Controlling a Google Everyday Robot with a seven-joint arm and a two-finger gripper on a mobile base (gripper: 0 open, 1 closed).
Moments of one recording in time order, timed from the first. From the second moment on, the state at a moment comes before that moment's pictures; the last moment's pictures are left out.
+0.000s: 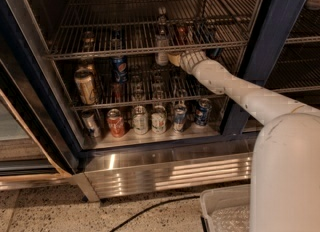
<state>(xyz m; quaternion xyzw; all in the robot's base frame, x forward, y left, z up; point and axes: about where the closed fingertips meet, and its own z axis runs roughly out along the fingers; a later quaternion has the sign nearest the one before) 0.902 -0.104 0.750 -0.21 0.73 0.04 0.65</state>
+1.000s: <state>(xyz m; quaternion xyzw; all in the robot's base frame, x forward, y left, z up) 0.914 -0.128 0.752 -0.20 0.73 0.01 0.65</state>
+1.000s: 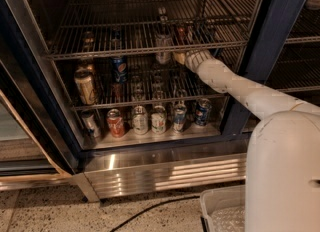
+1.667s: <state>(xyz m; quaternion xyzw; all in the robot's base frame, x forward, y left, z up) 0.921 -0.124 0.756 -0.20 0.73 0.01 0.66</state>
